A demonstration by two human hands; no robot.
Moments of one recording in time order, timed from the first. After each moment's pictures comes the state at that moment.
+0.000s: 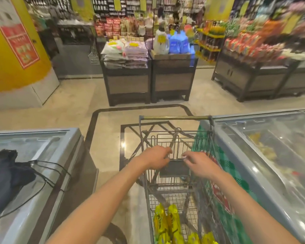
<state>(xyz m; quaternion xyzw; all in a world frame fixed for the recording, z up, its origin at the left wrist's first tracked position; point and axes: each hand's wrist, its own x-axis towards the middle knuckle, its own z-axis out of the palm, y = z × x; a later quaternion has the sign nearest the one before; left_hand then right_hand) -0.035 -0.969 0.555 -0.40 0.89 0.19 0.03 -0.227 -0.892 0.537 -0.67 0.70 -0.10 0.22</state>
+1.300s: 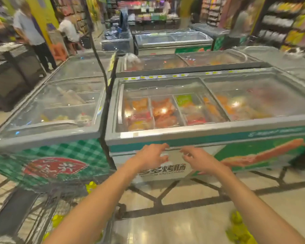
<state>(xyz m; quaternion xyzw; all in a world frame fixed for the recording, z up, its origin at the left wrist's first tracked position) -0.120 -0.456 0.545 0.32 0.92 0.14 0.14 -0.061 -0.241 0.527 0.01 0.96 -0.25 0.11</state>
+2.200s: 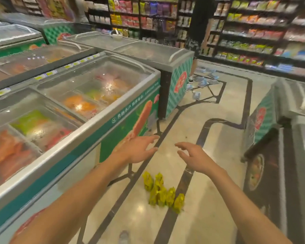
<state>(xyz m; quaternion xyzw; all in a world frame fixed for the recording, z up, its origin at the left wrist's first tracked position) 0.011 0.018 0.535 0.70 0.69 0.07 0.19 0.249 0.103 0.513 0.41 0.86 -0.28 -0.07</state>
